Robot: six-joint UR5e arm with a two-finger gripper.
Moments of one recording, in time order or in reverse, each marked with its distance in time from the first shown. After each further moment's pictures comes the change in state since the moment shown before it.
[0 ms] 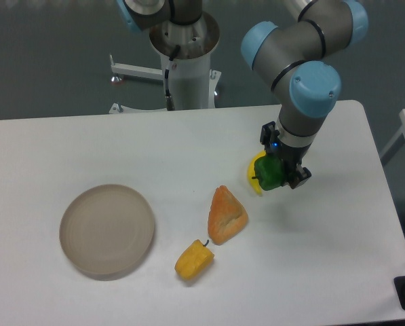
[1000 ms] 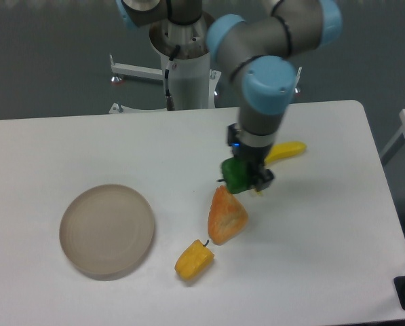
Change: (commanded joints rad) arm -0.244 0.049 -0.002 -0.011 -0.015 -0.242
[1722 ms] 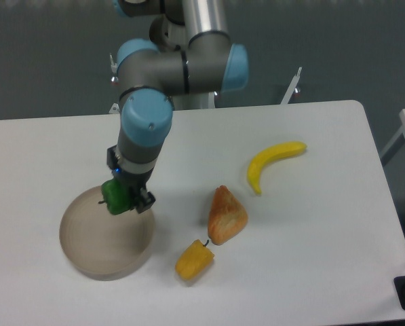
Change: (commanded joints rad) arm -0.200 -0.153 -0.012 0.172 -0.255 -0.358
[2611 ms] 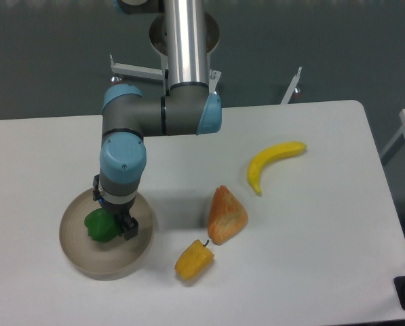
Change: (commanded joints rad) arm -0.035 -0.031 -0.040 0.066 0.049 0.005
